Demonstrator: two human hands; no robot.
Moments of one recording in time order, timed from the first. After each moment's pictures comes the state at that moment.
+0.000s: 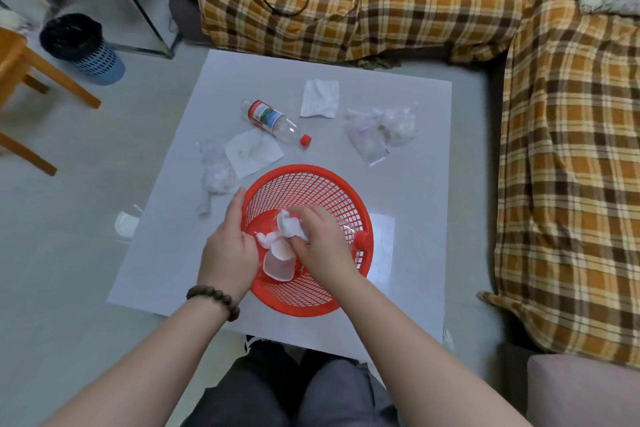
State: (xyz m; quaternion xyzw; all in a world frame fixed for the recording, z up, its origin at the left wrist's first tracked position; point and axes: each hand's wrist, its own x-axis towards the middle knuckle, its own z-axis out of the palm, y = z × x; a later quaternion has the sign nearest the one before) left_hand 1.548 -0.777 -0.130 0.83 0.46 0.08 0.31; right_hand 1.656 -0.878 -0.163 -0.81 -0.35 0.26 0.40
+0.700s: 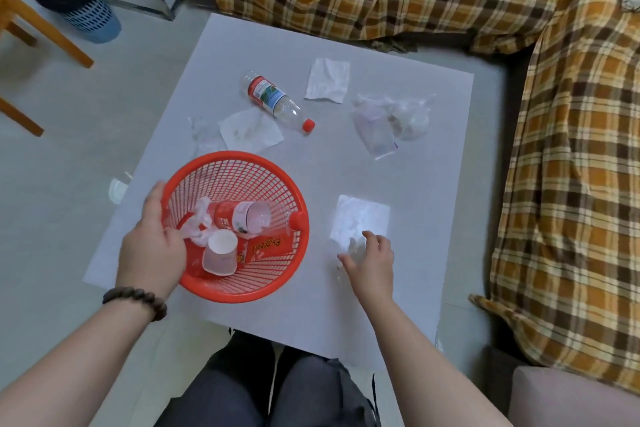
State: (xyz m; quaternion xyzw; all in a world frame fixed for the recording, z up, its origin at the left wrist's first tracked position) left_hand 1.509 -0.726 -0.152 0.79 0.56 0.09 0.23; right_hand 1.692 -0.950 -0.281 -0.91 -0.12 0.30 0.25
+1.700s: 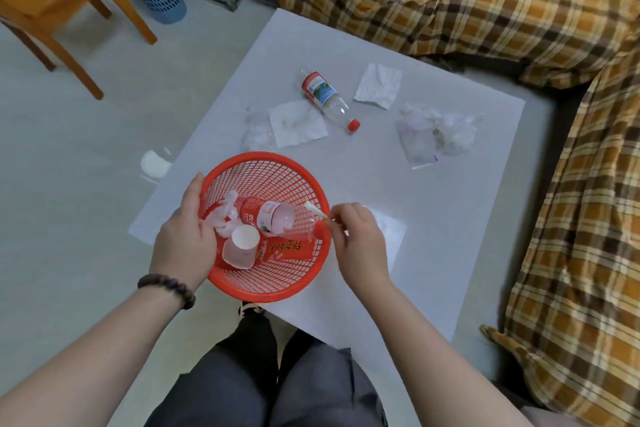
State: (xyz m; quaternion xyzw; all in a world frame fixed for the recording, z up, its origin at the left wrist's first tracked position) left_hand 1.462 -0.749 -0.140 0.78 0.57 0.11 0.23; right_hand 1.654 -0.887 -0.186 -0.80 -0.41 0.20 0.39
